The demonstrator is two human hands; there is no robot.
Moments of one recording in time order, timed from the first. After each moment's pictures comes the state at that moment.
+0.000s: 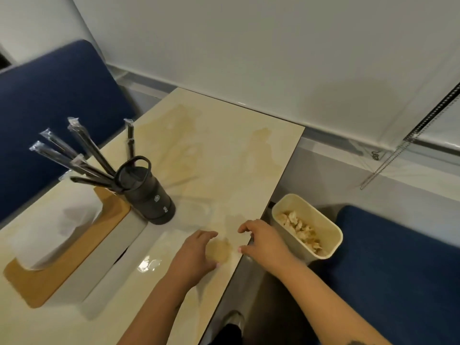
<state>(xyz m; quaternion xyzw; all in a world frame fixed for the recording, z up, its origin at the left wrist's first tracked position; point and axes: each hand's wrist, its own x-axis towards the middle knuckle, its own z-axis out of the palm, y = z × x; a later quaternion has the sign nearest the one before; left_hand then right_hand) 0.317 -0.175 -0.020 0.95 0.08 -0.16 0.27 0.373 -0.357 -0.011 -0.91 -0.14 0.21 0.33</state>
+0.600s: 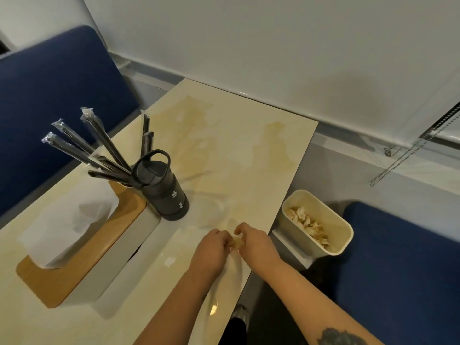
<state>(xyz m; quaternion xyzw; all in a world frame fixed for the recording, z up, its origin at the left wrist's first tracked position) 0.330 -0.169 -0.047 0.94 0.07 -0.14 0.29 0.360 -0.296 -0.045 -0.92 -0.11 0.23 0.29</state>
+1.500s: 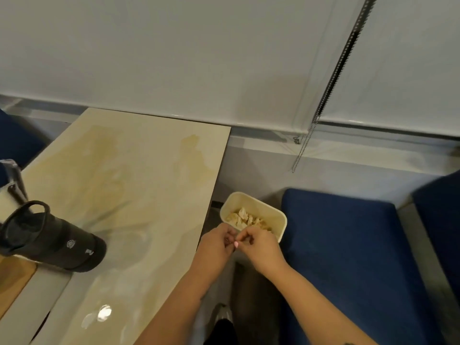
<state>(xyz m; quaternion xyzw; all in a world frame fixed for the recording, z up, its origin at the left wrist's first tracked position) 0.375 -0.316 -0.025 0.89 -0.07 -0.15 0.43 0.359 -0.449 -0.019 -0.86 0.10 0.13 0.48</state>
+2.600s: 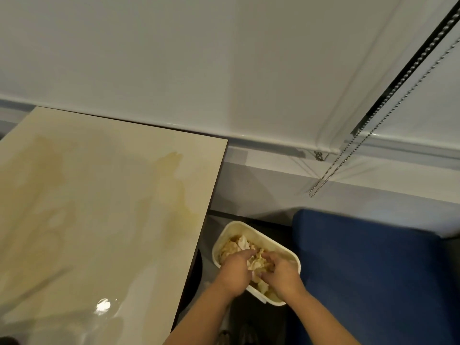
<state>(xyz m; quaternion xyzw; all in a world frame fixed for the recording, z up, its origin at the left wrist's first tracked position) 0.530 -0.401 -0.153 0.87 -0.05 -0.36 0.34 0.501 -0.540 -0.159 -0.87 0.17 0.29 0.37</state>
